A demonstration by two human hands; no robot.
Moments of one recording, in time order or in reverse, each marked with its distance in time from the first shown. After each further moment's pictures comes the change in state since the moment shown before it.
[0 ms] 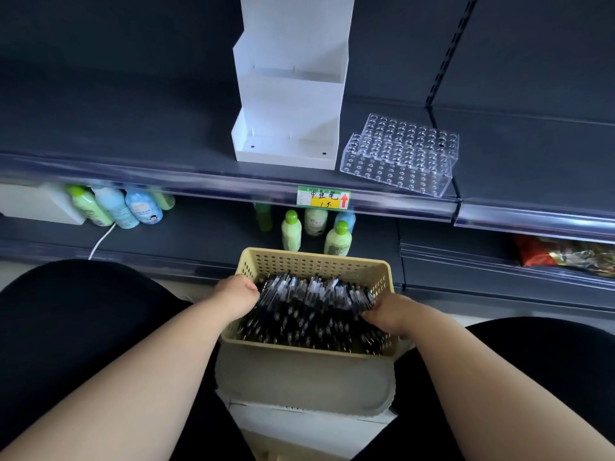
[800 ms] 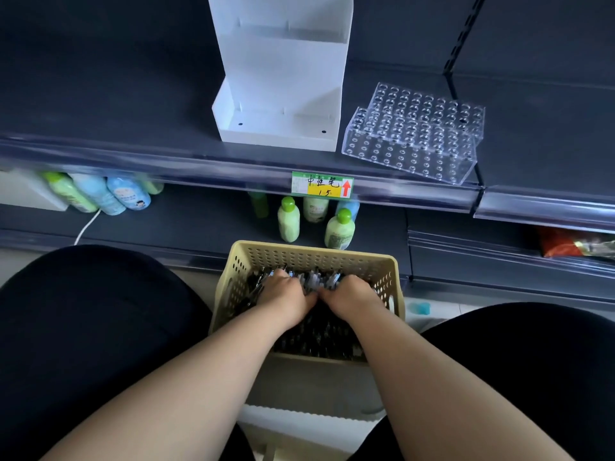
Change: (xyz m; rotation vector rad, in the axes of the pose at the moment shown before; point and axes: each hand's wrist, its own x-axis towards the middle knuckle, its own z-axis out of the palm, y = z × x) left_hand 0.017 0.057 0.072 0.269 -0.069 0.149; right_hand 0.057 -0.057 0.028 0.345 0.152 0.061
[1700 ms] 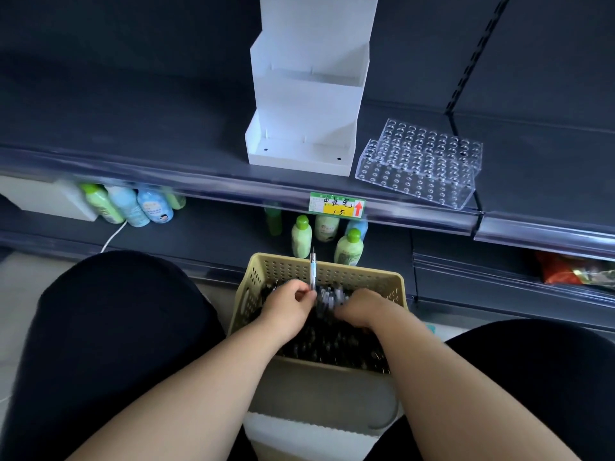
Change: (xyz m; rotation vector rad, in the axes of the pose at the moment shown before) left_hand -0.035 -0.014 -0.020 -0.587 0.169 0.042; right_hand -0.025 -0.014 -0.031 -0.268 -0.190 -0.136
